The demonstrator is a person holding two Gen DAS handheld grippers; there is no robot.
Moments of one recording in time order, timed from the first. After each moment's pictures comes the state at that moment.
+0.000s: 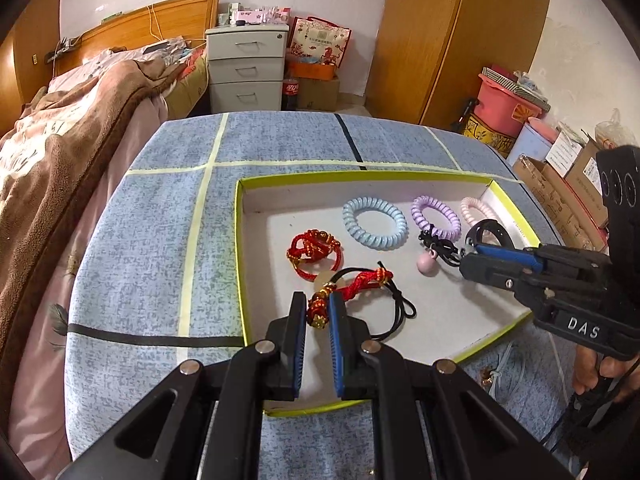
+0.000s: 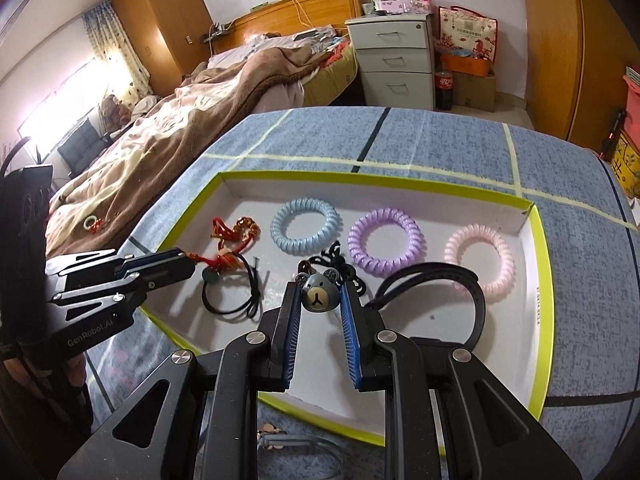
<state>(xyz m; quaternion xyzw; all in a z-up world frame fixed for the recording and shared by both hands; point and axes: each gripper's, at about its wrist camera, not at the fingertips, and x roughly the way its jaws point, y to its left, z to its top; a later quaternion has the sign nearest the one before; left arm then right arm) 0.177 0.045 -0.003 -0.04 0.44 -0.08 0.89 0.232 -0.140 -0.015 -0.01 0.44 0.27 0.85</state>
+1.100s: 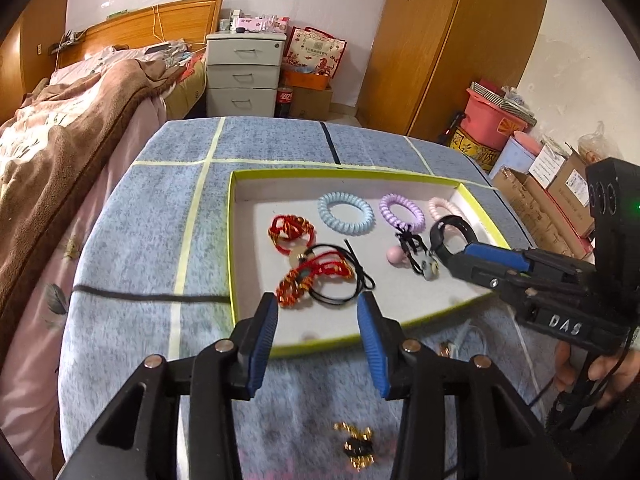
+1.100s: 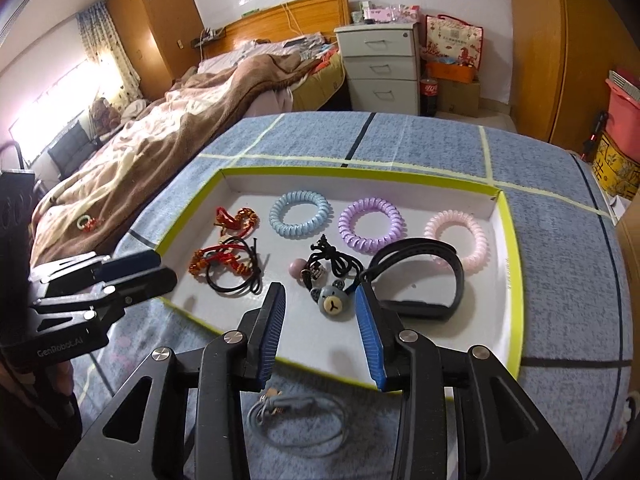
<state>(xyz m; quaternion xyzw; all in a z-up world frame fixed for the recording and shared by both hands) 0.137 0.043 0.012 -0.07 0.42 -0.10 0.90 0.196 -0.154 0.003 0.00 0.42 0.25 0.87</state>
